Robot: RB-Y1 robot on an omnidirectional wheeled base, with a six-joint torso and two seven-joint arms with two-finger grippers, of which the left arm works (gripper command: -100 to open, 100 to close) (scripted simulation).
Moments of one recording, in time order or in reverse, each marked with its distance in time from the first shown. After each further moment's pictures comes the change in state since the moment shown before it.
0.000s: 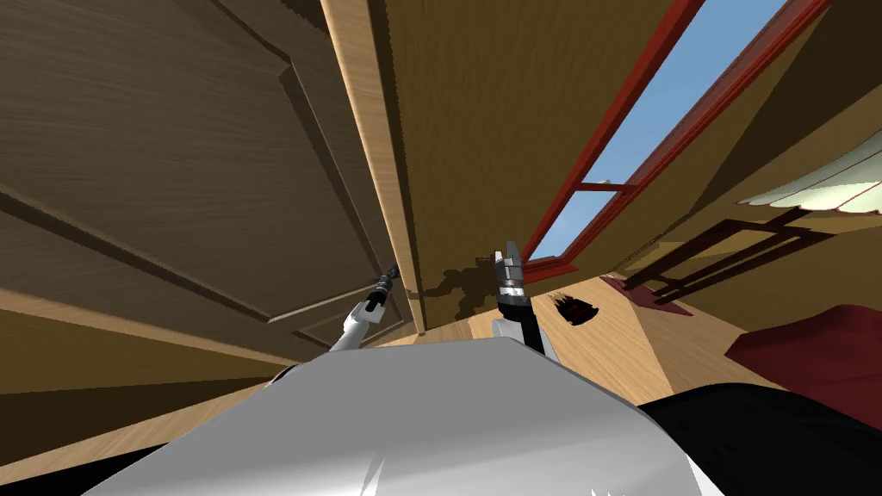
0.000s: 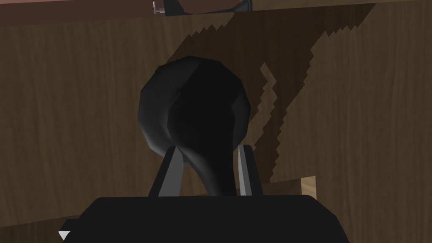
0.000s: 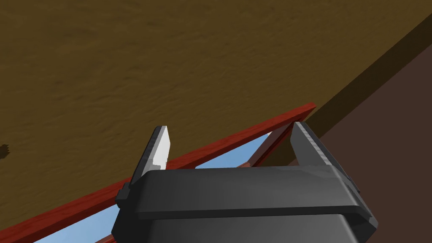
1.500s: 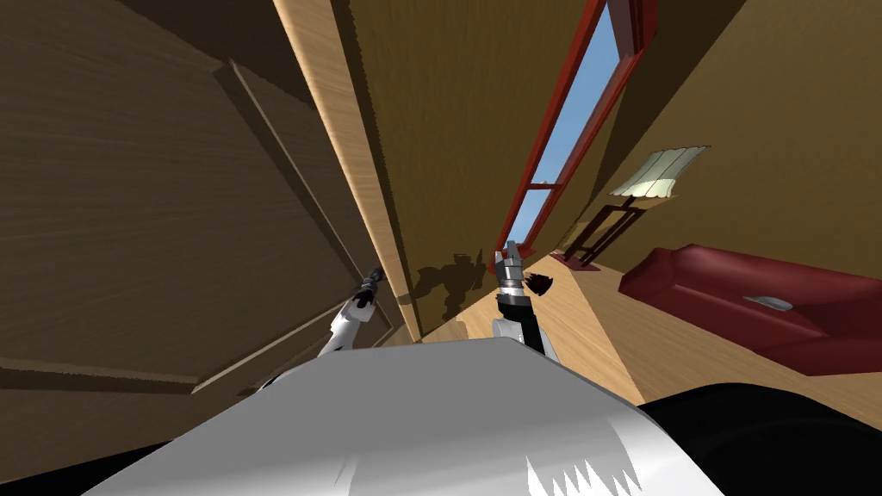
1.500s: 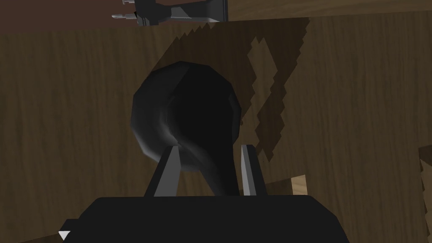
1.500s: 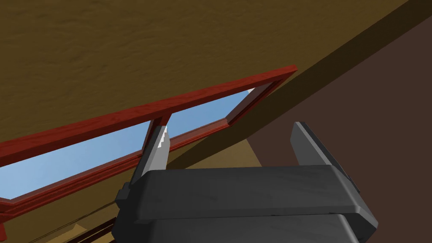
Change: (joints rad) arm -0.018 0.008 0.238 -0.034 -0.268 0.206 0.241
